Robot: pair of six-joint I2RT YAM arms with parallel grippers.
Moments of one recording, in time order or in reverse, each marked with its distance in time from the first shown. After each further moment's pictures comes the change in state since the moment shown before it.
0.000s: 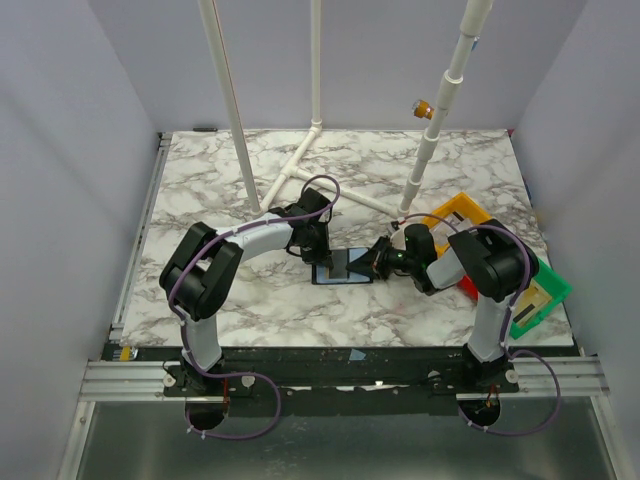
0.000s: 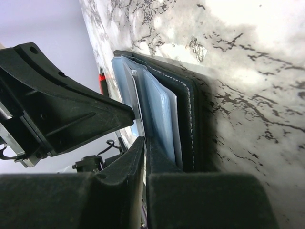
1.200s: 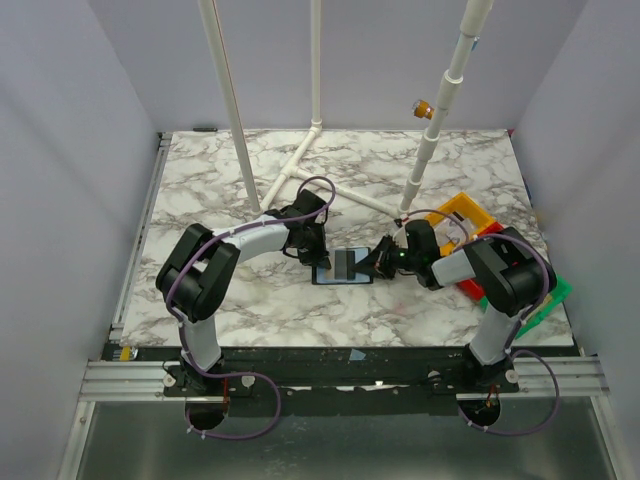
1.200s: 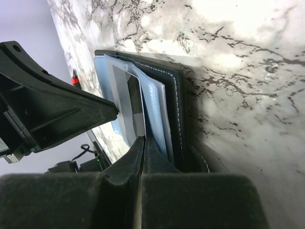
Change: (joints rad) left arm 0.024 -0.019 -0.039 0.024 0.011 -0.006; right arm -0.007 -0.124 0.017 -0.266 0.075 -0.178
